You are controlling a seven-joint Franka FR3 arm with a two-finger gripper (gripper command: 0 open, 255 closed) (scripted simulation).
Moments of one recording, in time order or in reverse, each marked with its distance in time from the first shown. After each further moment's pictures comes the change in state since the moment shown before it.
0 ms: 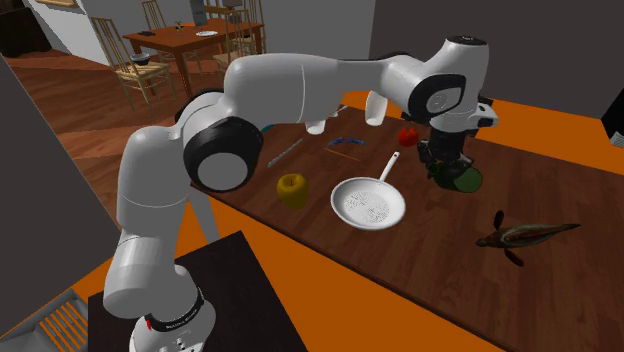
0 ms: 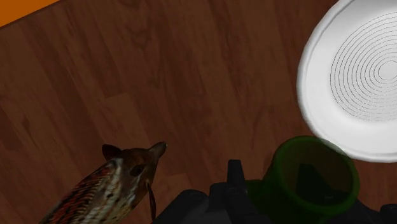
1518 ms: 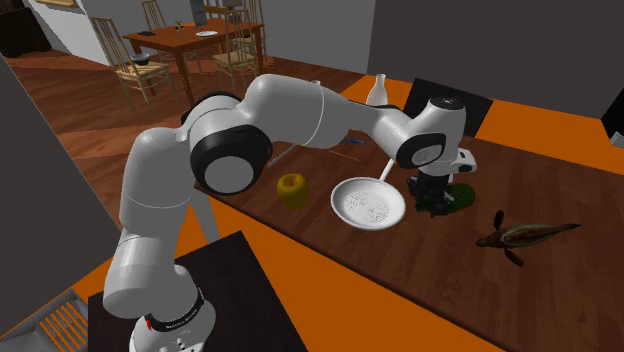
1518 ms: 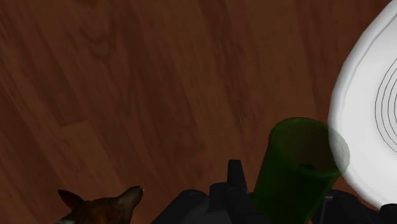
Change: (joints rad) arm -0.003 0.033 -0.004 -0.260 -0.006 0.294 0.006
